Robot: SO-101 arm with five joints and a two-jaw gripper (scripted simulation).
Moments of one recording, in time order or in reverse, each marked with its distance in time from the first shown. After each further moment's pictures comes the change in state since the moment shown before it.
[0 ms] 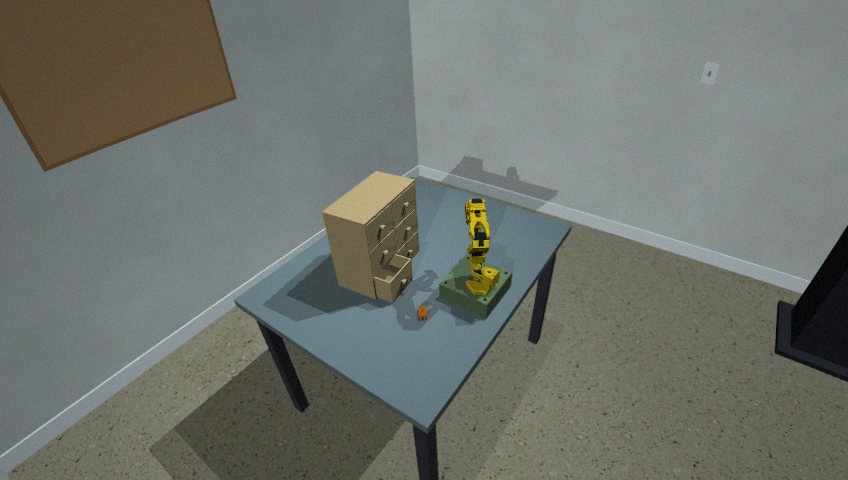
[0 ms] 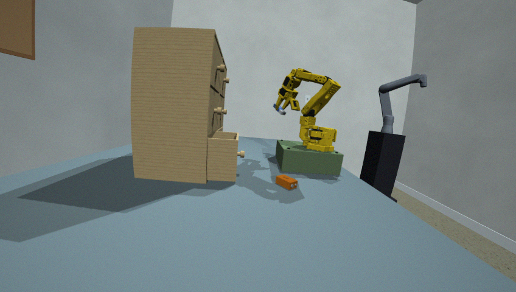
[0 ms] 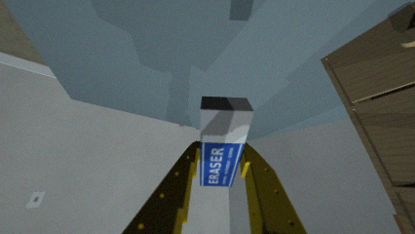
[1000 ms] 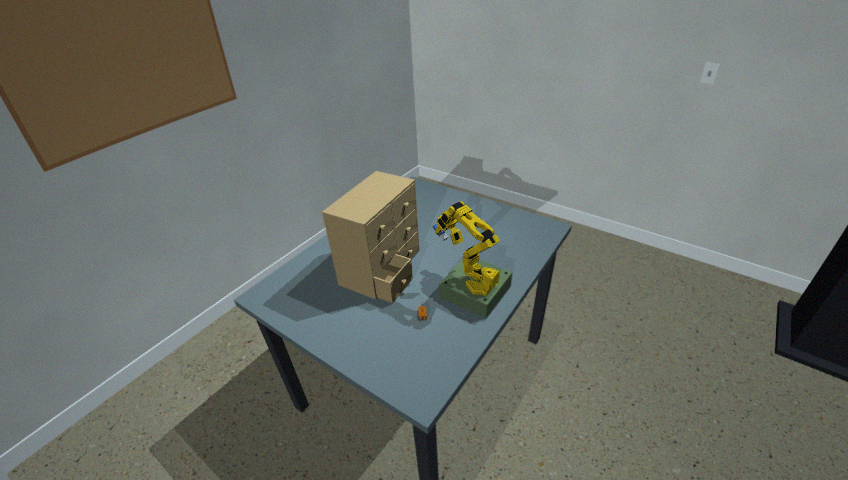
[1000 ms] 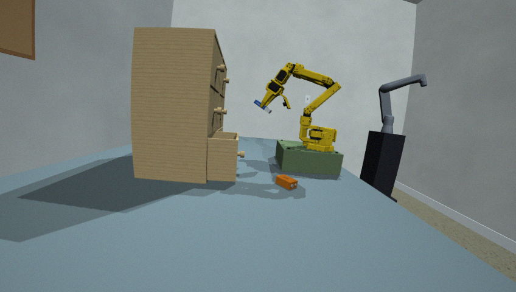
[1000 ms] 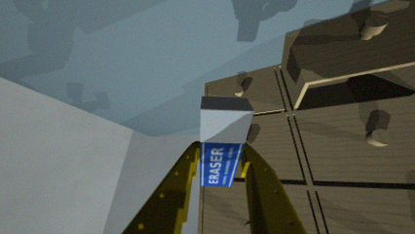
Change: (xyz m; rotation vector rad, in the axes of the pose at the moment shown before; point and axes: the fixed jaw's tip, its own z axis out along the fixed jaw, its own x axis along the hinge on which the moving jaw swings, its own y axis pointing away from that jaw) arm -0.038 -0.119 -0.020 0.356 -0.014 -0.608
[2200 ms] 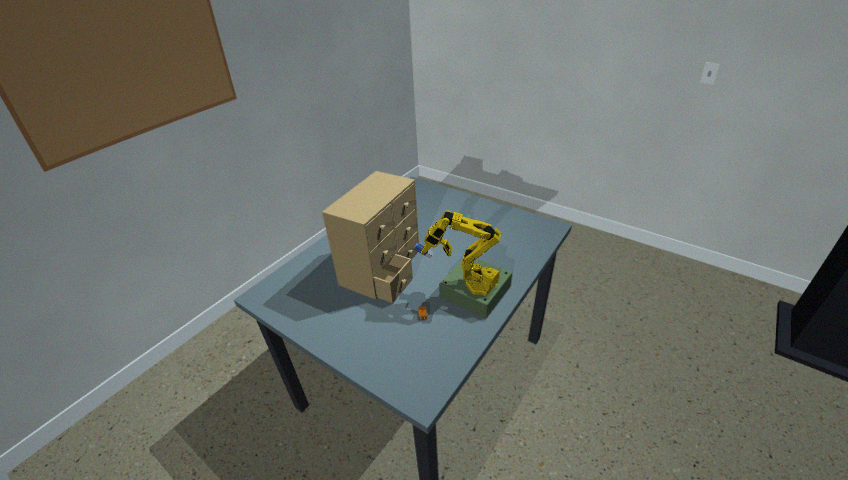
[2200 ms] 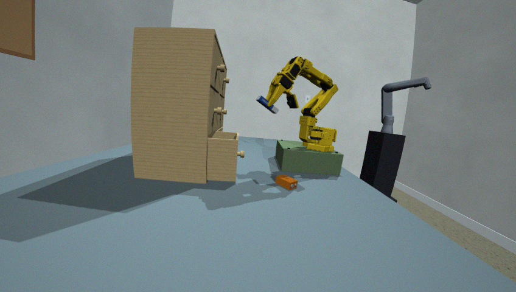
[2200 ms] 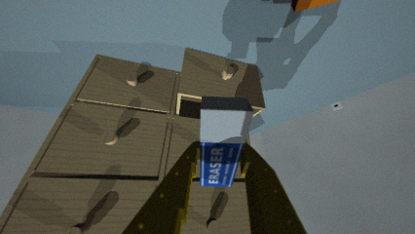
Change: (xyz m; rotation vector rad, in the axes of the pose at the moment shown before) arm -0.034 -0.113 -0.017 0.334 -0.013 -0.571
